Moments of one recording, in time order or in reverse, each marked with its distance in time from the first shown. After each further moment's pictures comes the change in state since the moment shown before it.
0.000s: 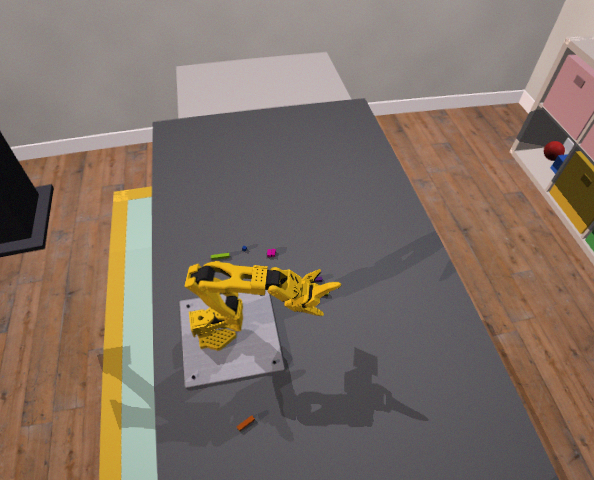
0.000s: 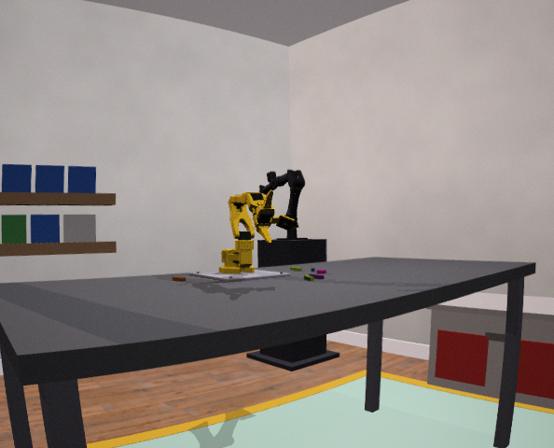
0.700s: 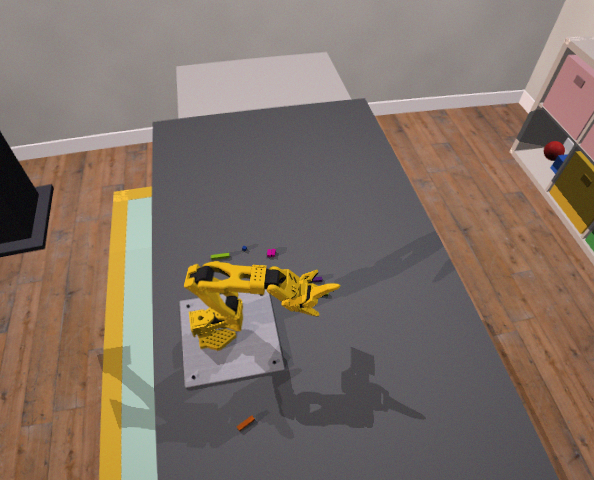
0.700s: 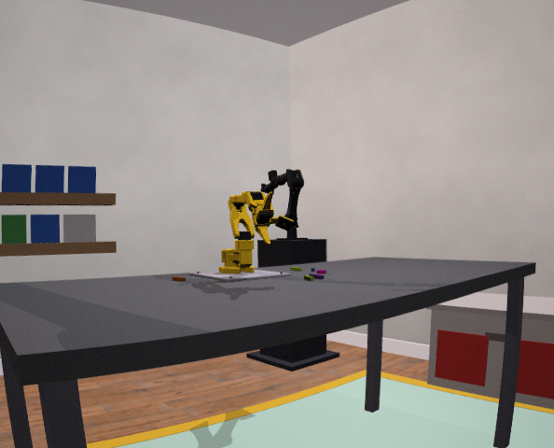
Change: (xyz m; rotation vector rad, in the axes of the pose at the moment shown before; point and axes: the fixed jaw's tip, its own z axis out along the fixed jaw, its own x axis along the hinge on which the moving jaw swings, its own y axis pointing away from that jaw) arm 0.000 0.009 -0.004 -0.060 0.003 0.006
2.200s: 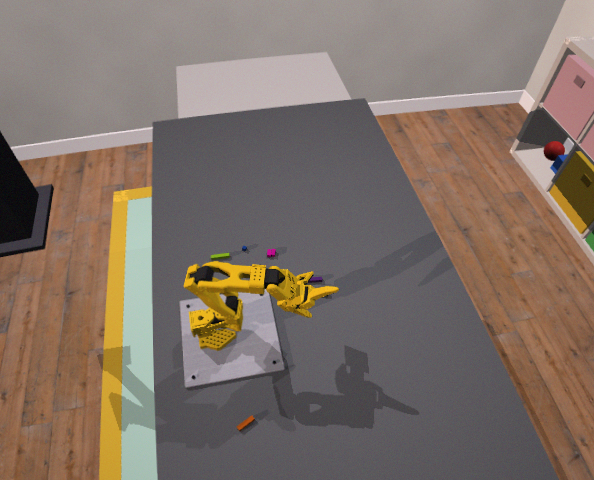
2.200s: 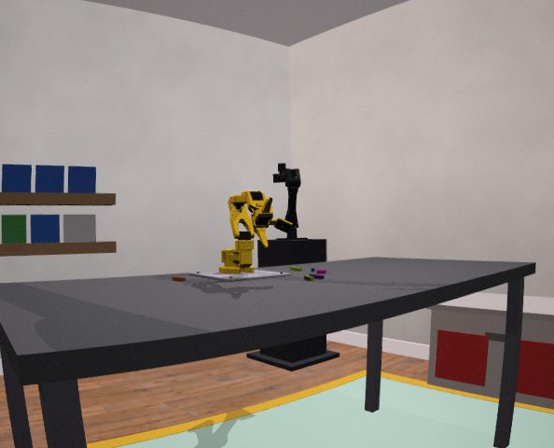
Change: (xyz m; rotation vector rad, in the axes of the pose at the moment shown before) arm 0.001 0.017 -0.004 -0.112 0.006 -0.003
